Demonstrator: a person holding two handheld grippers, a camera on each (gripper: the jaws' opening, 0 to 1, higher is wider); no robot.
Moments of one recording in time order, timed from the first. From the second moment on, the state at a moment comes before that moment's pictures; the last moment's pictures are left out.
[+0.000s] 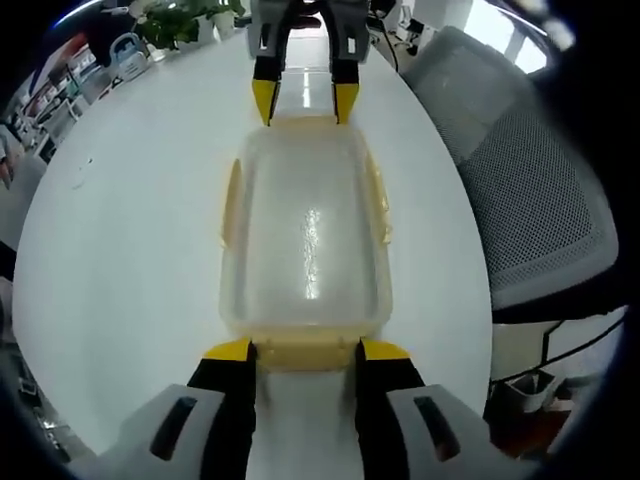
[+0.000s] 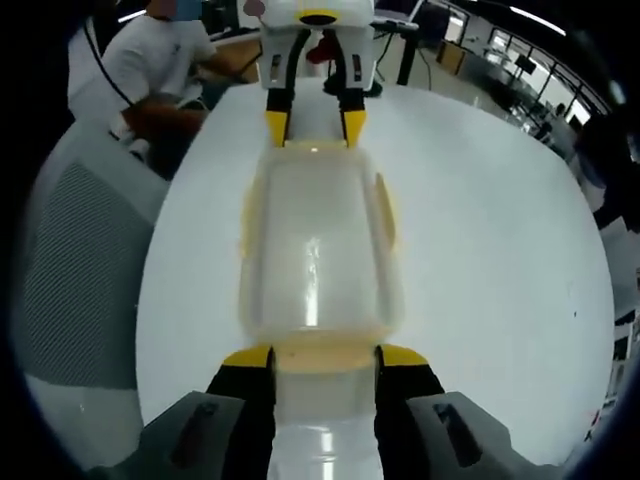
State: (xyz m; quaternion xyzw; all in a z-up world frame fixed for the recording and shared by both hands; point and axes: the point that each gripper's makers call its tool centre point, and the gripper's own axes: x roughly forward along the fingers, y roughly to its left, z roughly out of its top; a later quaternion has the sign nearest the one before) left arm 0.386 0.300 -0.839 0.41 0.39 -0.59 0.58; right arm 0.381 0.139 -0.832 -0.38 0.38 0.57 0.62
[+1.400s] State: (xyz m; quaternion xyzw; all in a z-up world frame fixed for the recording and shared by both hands) left arm 0.386 0.276 -0.785 0.41 0.40 -0.57 0.59; right arm 0.384 0.115 -0.775 -0.39 0.37 0.58 0.61
